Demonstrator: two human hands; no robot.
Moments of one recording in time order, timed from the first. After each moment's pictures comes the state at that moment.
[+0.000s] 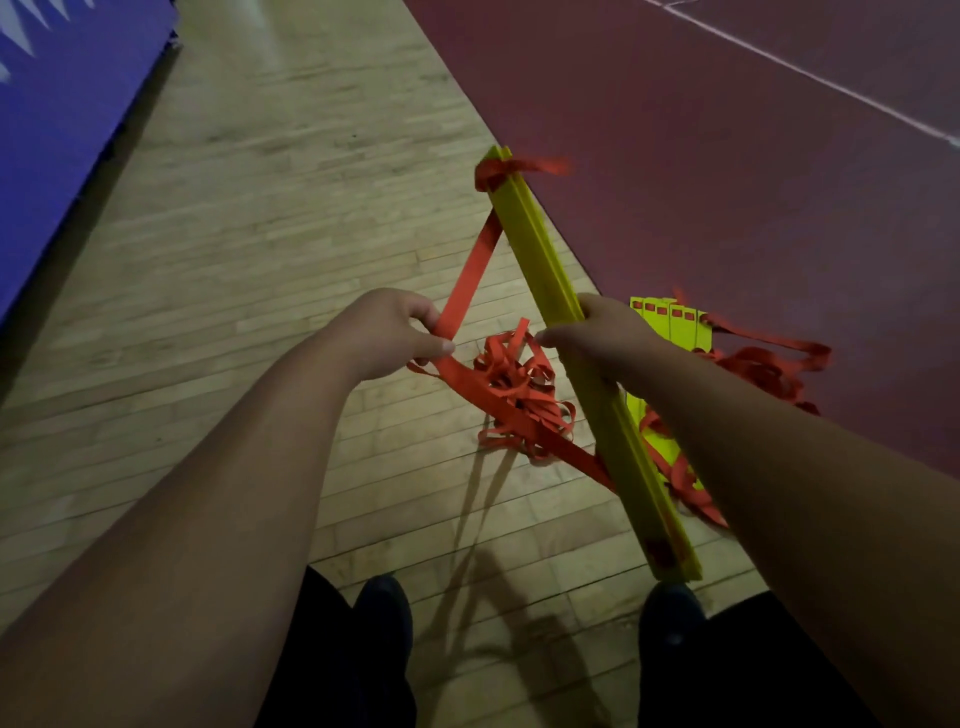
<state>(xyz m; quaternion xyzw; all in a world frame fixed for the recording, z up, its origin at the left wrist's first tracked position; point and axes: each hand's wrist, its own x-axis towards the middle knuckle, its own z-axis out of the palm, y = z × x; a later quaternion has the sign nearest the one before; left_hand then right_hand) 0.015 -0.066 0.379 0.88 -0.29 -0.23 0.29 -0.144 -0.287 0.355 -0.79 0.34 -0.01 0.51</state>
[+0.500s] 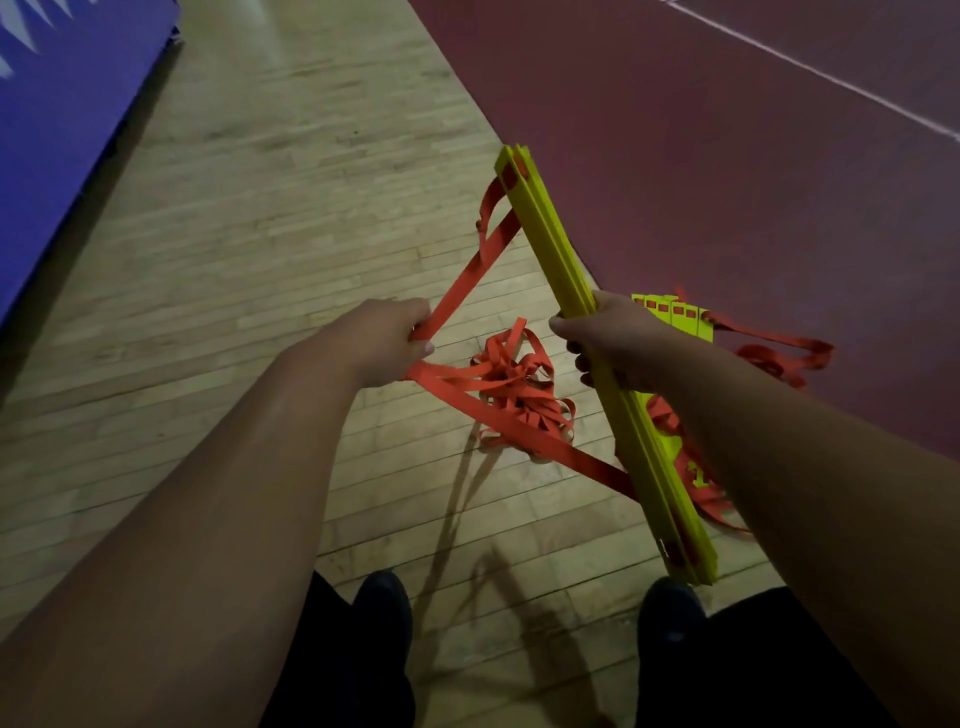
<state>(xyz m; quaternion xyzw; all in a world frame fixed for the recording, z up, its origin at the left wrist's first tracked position) 0.021 -0.059 0.371 0.91 -0.38 -0.16 0.10 -0.149 -0.295 0.355 -0.74 0.35 0.02 0.58</state>
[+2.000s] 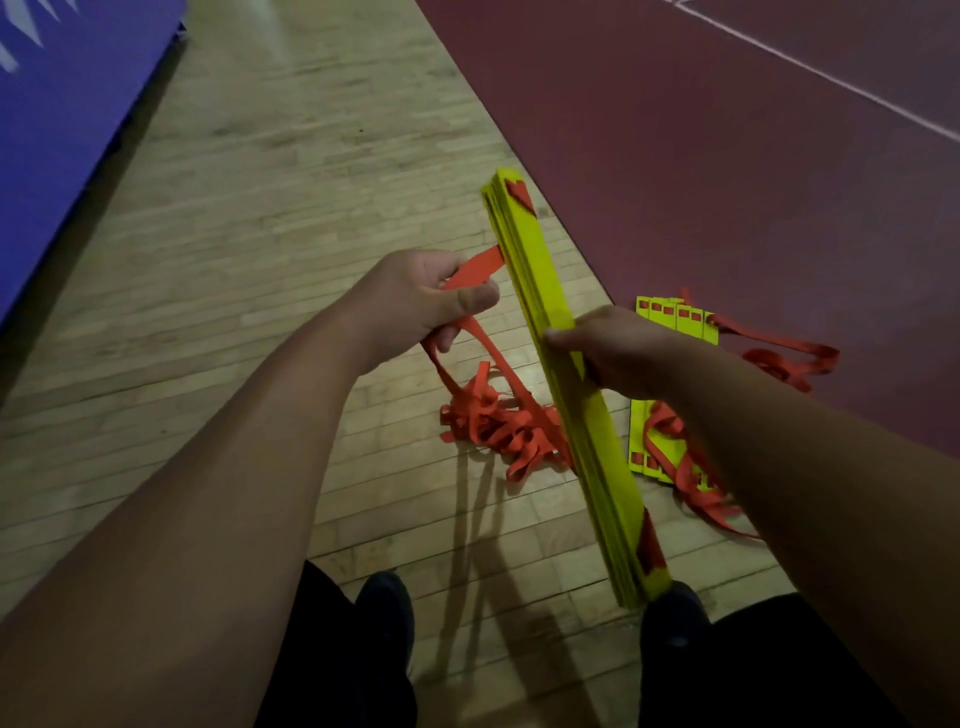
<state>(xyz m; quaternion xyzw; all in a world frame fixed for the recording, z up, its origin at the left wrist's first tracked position) -0.011 -0.071 0.418 0.80 -0.34 -0.25 0.42 -0.137 -0.294 0.341 -0.71 0.33 0.06 0.62</state>
